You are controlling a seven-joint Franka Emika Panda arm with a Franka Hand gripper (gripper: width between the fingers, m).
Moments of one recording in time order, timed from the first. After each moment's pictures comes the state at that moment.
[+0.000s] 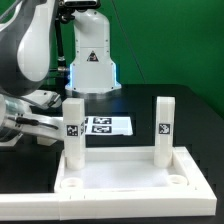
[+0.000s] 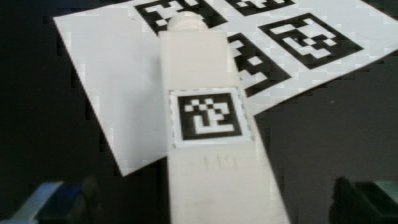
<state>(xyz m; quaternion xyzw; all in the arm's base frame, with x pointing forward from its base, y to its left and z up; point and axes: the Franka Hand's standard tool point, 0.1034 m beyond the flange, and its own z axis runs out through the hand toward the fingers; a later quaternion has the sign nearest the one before) 0.408 -0.115 0.012 -0.84 0.23 0.46 0.16</state>
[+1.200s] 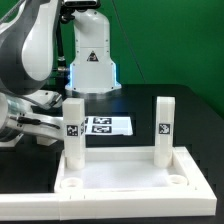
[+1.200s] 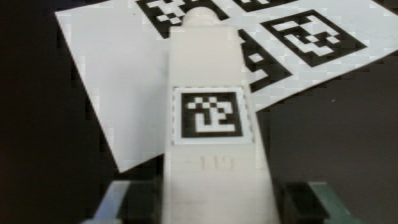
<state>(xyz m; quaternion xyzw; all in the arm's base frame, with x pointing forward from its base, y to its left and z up) 0.407 -0.116 0.012 -0.84 0.23 0.46 0.16</state>
